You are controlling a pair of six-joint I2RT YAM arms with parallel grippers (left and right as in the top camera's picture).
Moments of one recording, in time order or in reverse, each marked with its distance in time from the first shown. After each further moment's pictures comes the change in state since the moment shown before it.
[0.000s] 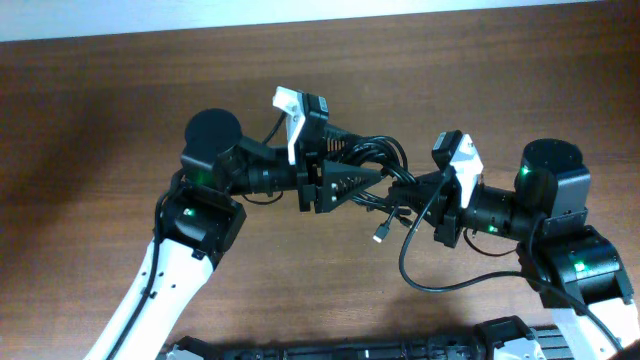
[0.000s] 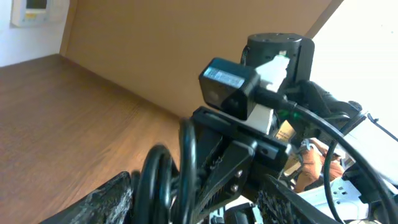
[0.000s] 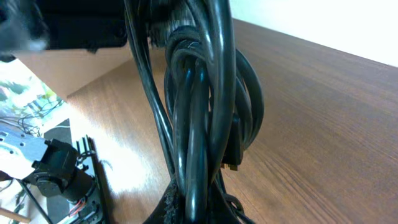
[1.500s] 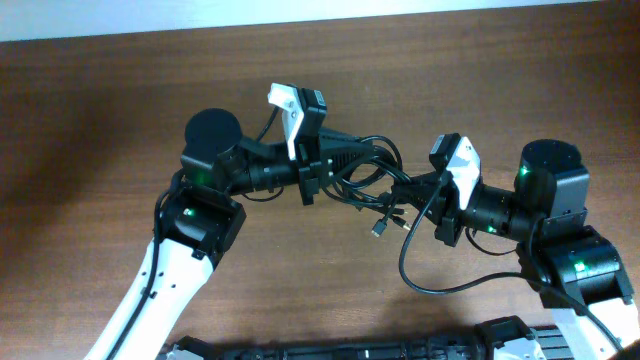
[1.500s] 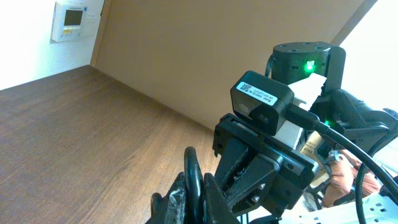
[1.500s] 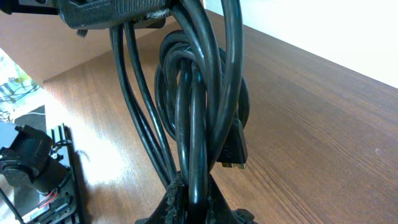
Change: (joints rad) left arm 0.000 0.000 0.000 -0.008 -0.098 0.045; right arm 0.000 0.000 0.000 -0.005 0.050 -0.102
